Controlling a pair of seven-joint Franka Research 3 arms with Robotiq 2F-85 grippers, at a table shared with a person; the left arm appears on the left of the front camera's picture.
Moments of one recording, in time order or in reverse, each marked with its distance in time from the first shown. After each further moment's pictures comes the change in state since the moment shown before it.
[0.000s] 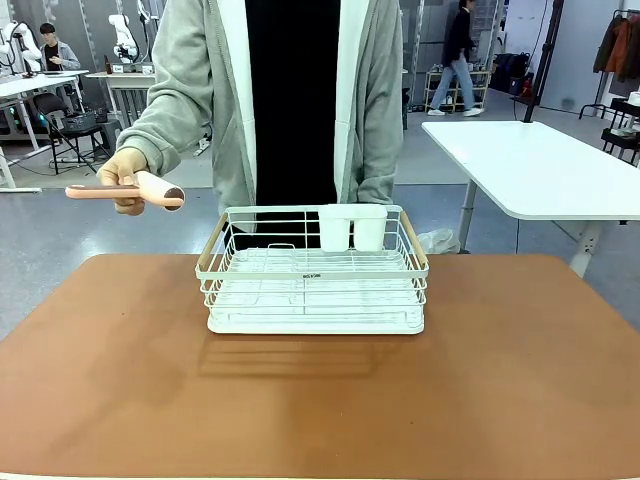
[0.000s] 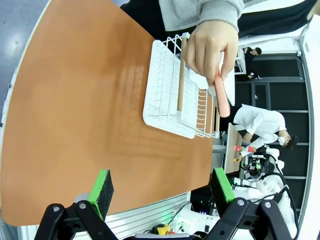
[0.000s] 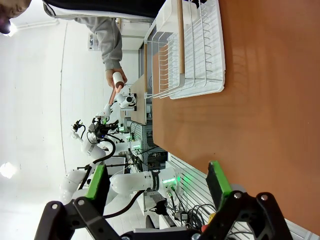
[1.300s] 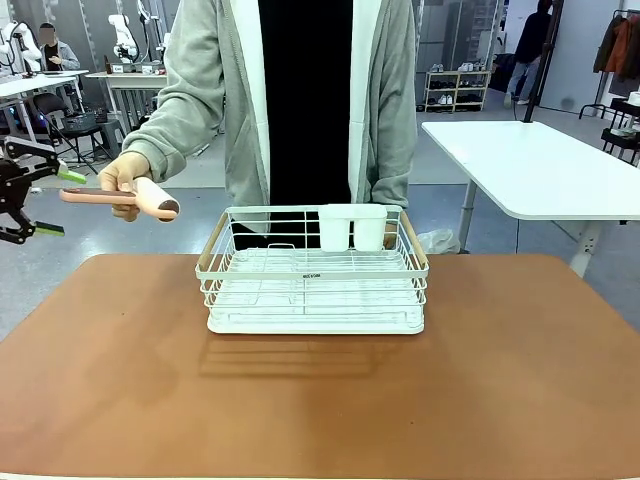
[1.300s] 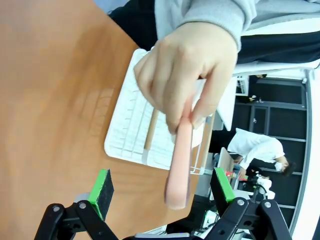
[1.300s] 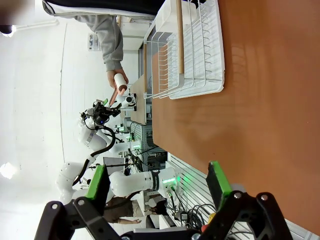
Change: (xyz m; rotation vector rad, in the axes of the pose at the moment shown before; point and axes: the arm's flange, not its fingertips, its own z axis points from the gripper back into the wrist) left arm 0.015 -0.081 -0.145 0.016 -0.066 0.121; right arm 0.000 0.000 0.000 -0.001 -0.001 -0.001
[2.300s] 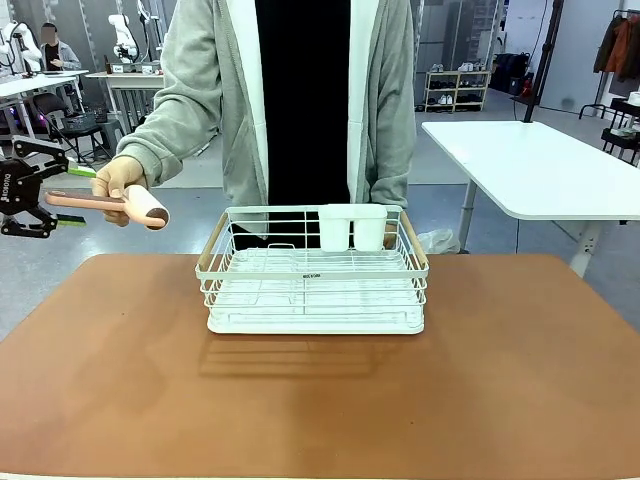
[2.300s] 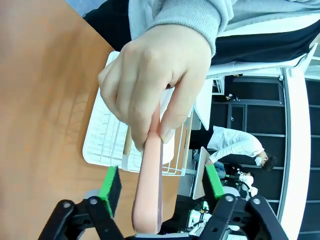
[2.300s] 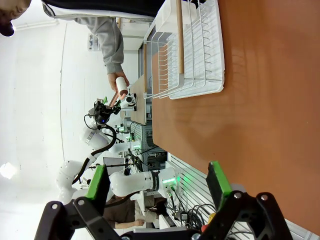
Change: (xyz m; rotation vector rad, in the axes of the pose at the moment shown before) left arm -0.001 0.006 -0.012 -0.122 -0.007 0.005; right arm 0.000 0.000 0.000 0.000 0.000 0.000
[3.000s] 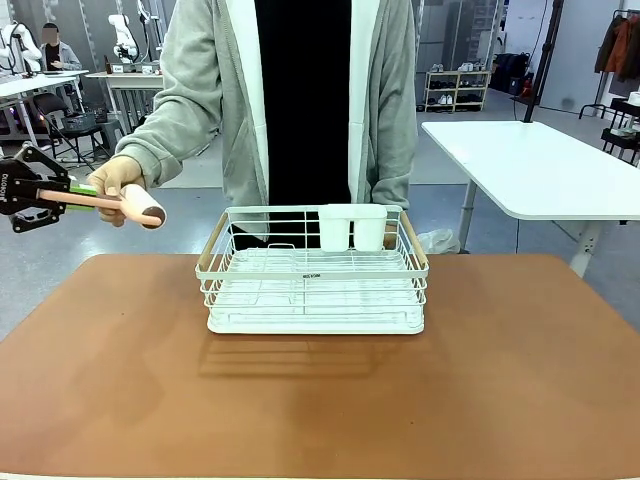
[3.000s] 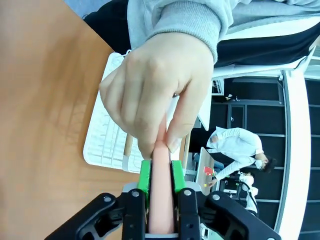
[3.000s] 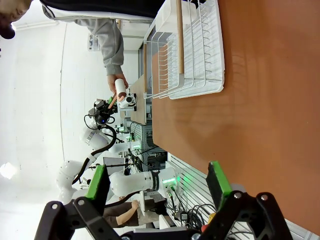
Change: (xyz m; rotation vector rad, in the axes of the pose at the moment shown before) left arm 0.001 0.001 0.002 -0.002 -0.004 -0.005; right arm 0.000 0.000 0.000 0.000 0.000 0.000
